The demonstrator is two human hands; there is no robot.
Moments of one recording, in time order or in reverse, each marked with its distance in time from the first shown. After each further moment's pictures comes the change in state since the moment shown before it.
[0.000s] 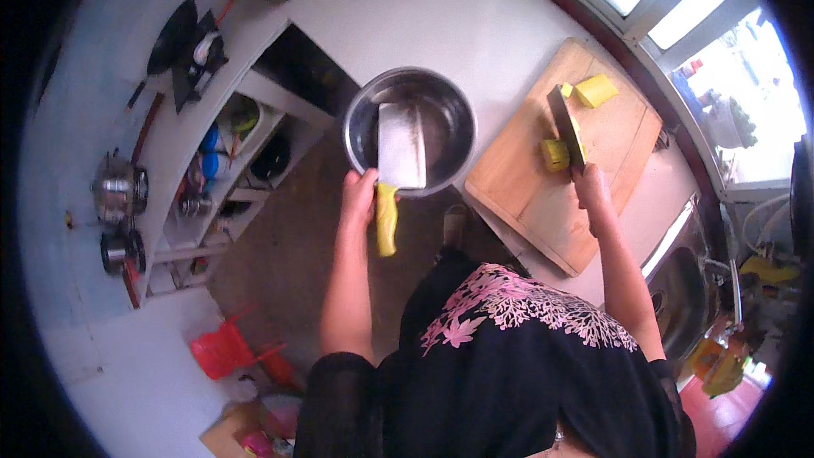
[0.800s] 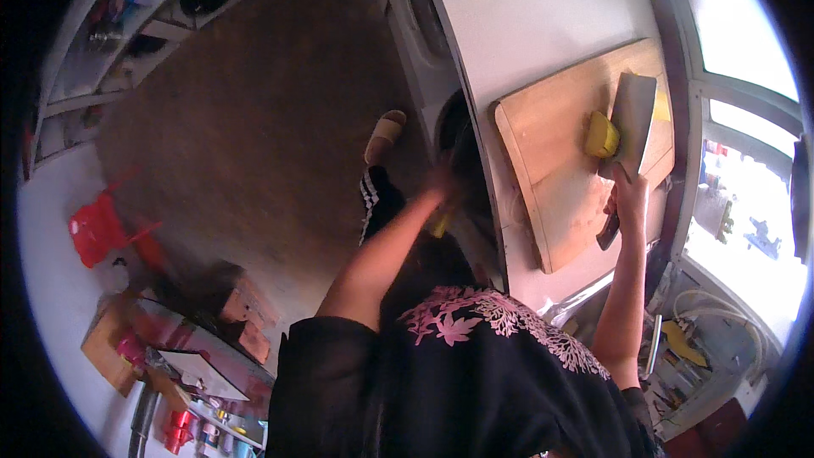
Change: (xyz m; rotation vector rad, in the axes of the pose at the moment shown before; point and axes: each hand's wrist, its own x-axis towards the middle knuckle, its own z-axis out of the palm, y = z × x) left_hand -0.009 -0.379 0.134 0.614 -0.092 0.040; right_hand -0.022 -0.020 -0.021 0.046 0.024 -0.015
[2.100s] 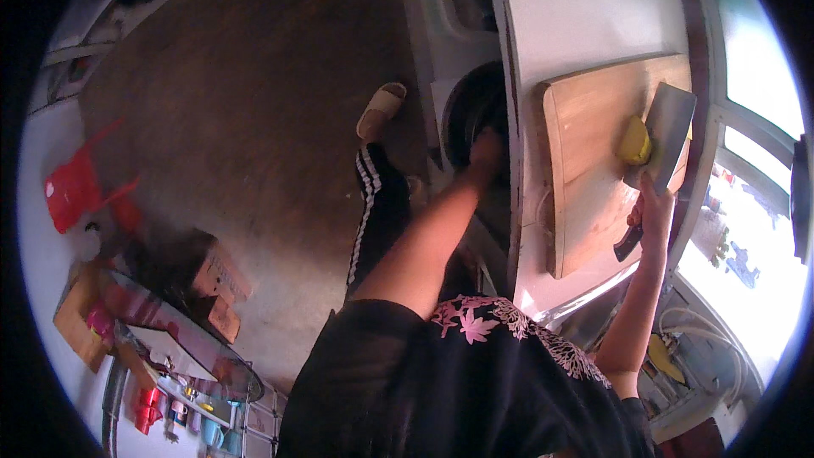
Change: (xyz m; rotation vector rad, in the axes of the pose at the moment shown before) left_hand 0.073 0.020 0.075 -0.236 0.036 -0.340; right_hand -0.008 -0.014 0.006 -0.051 -0.029 -0.043
